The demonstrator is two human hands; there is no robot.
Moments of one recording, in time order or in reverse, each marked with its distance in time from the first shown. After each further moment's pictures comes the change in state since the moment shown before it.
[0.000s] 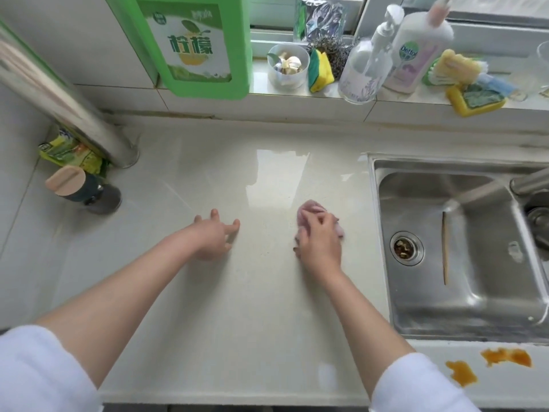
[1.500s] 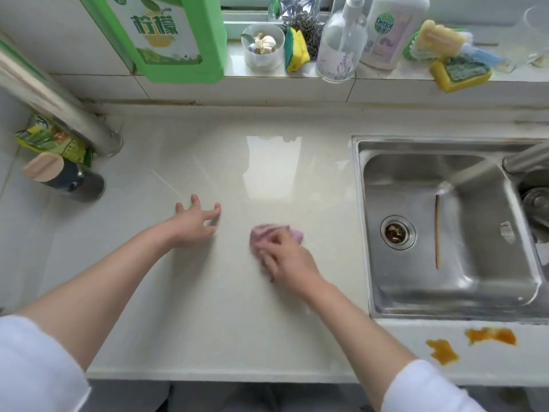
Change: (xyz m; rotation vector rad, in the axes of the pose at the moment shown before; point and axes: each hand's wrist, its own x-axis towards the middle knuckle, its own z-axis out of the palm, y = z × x) left_hand 0.021 0.001 0.030 -0.330 0.103 -0.056; right_hand -0.056 0.030 0.004 0.050 -0.365 -0.416
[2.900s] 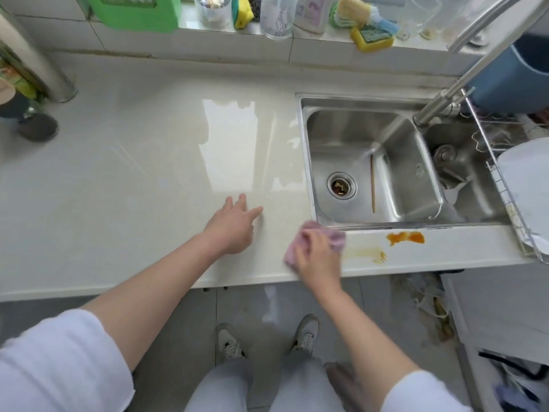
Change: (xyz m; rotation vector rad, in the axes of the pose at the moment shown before) left_hand -0.111 0.137 0.160 0.156 0.213 0.337; right_hand -0.215 0.057 0.015 -0.131 0.412 0.448
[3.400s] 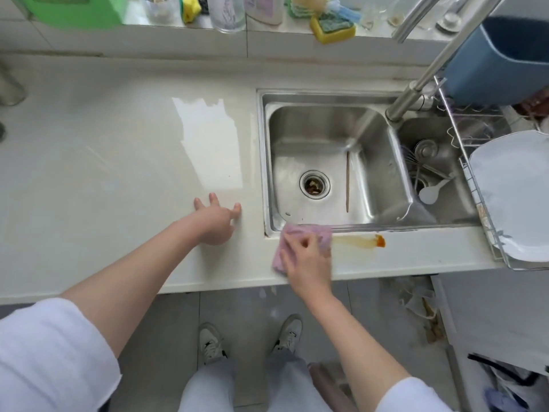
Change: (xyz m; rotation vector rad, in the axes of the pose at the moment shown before) left_hand 0.051 0.090 -0.018 0.042 -0.220 -0.227; right_hand 0.017 0.084 -0.052 -0.099 -0.066 -0.075
